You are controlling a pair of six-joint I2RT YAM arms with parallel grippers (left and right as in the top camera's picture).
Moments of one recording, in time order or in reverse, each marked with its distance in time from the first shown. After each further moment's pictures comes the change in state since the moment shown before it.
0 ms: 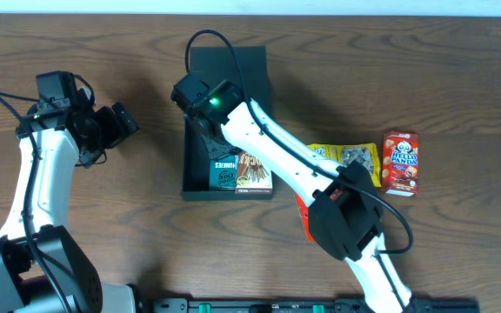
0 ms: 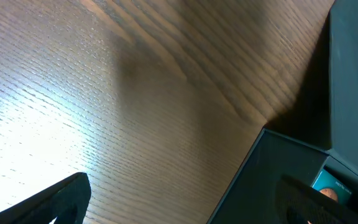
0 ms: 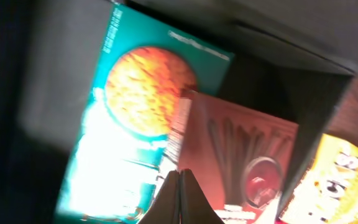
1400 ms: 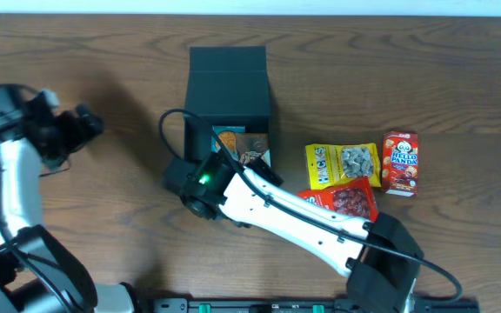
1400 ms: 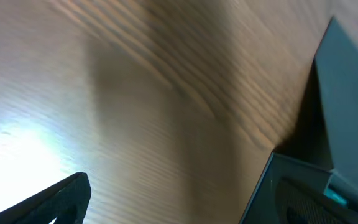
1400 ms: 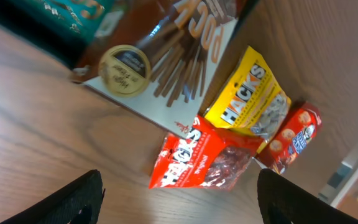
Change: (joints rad) left arm 0.269 0.000 0.000 0.050 0.173 0.200; right arm 0.270 -0.320 -0.416 -0.137 0.288 -0.046
